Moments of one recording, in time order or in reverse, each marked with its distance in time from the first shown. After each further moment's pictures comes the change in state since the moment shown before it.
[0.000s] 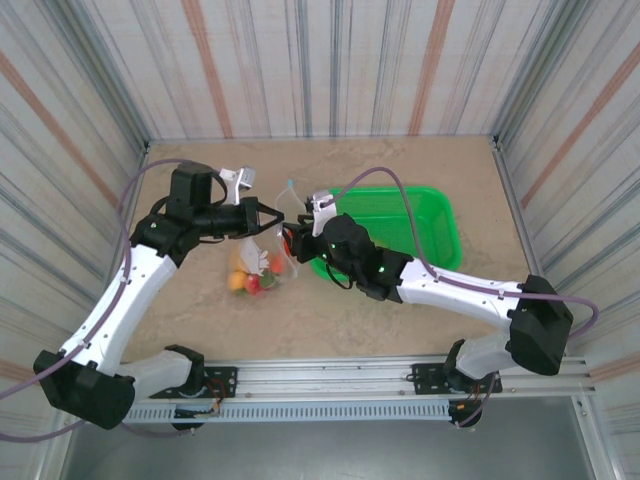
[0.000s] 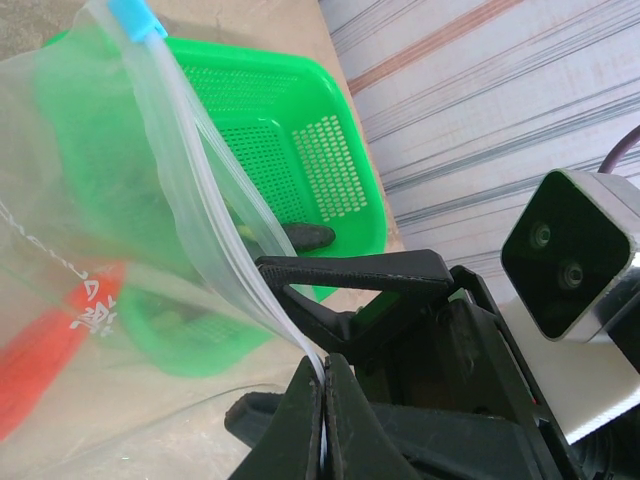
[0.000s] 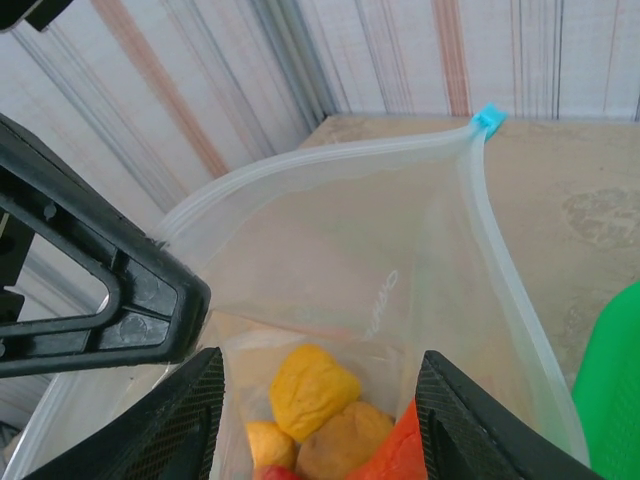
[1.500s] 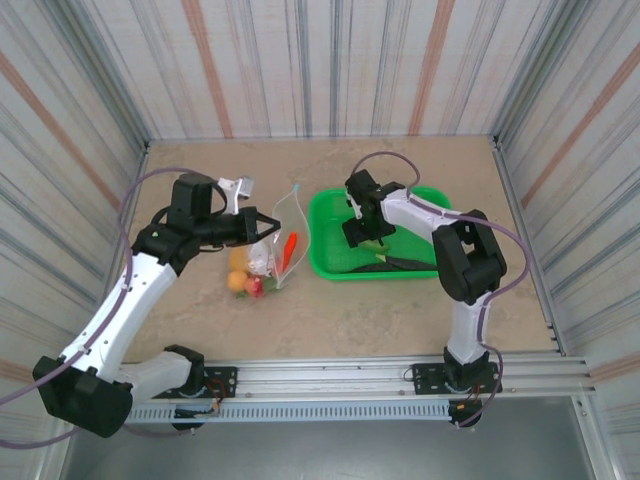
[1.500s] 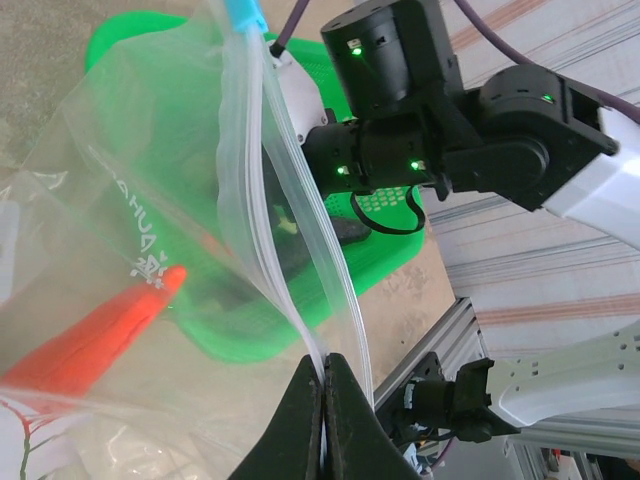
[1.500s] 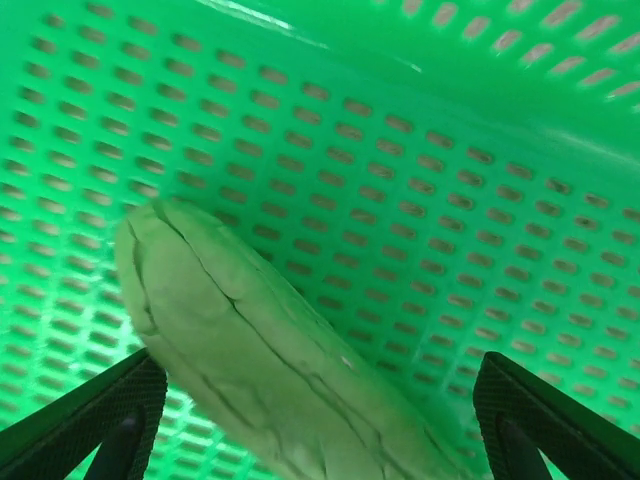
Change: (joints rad) left arm 0.005 -0.043 -0.097 0.024 -0.048 0.034; right arm -0.526 0.557 0.400 -0.900 -0.187 -0.324
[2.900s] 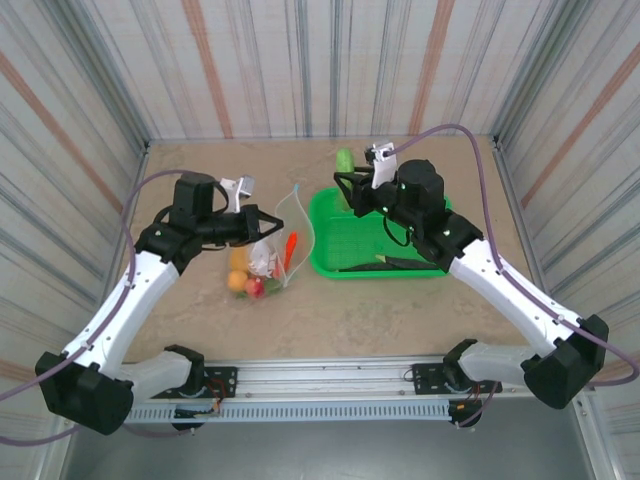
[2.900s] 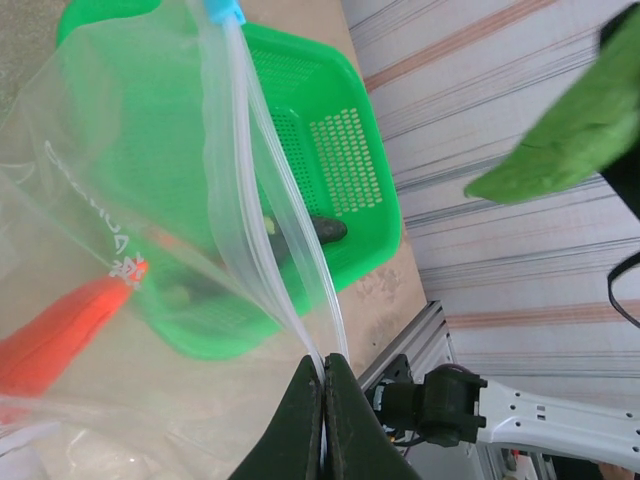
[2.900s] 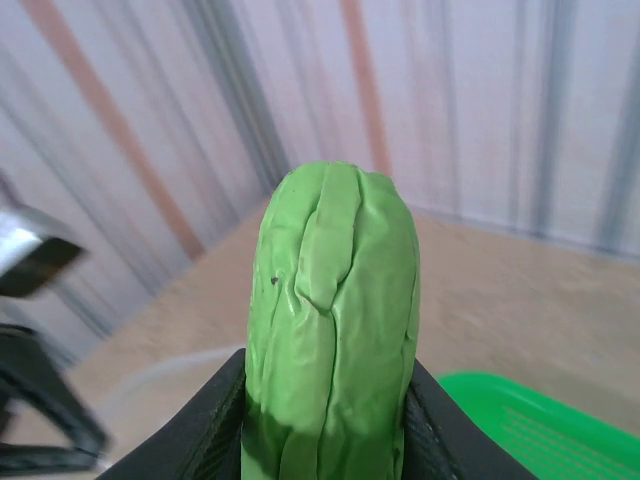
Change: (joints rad) left arm 0.000 0.016 -0.005 0.050 0.041 -0.084; right arm 0.153 -0.747 -0.243 0.654 -0.172 0.142
